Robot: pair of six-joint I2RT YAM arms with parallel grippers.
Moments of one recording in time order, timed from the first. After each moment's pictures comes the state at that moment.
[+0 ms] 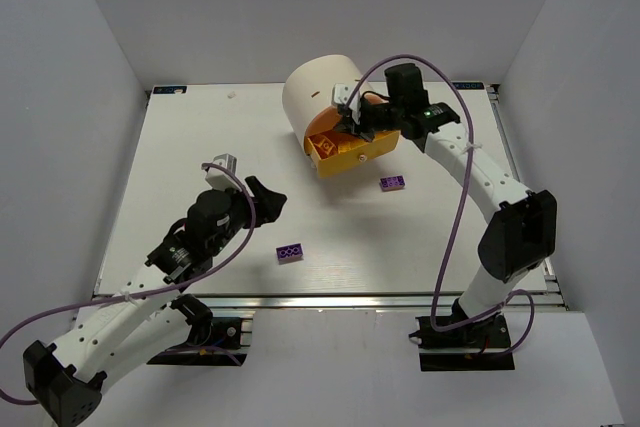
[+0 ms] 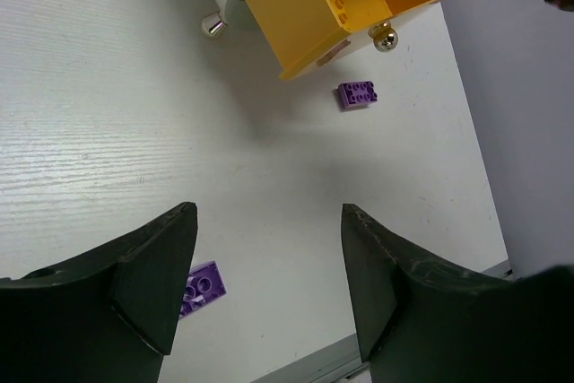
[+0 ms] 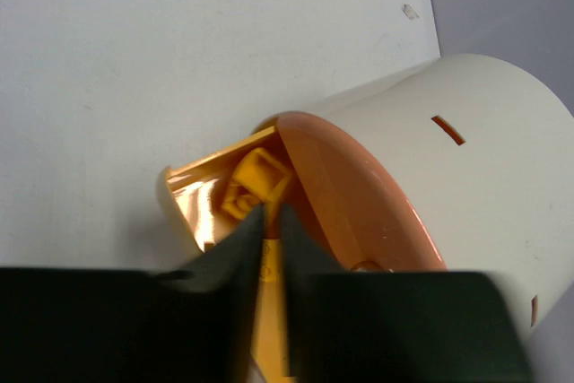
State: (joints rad) left arm -0.67 0.72 0.62 -0.21 -0.20 -0.70; right arm 0.48 1.71 1.59 -0.45 -0.74 -0.90
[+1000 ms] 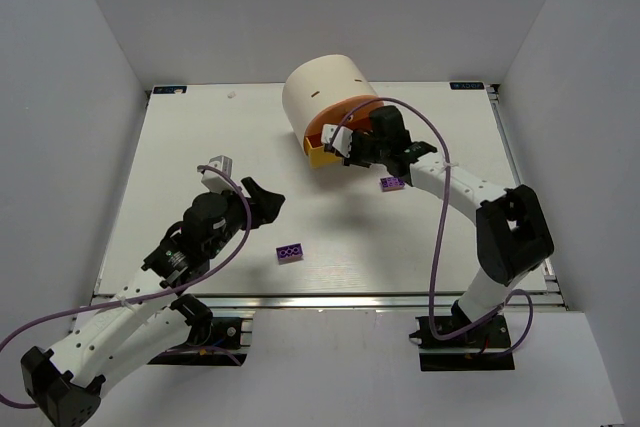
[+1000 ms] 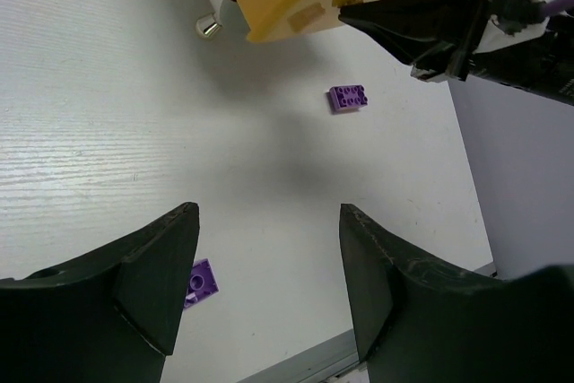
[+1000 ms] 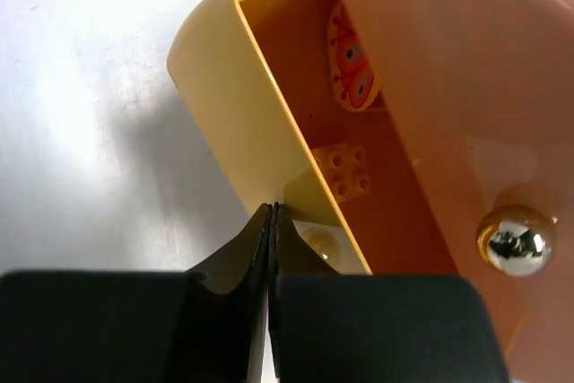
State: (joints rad) left arm -0.67 0.69 0.61 -0.22 -0.20 -0.73; right arm 0.55 1.67 1.21 -0.14 -0.41 -0.94
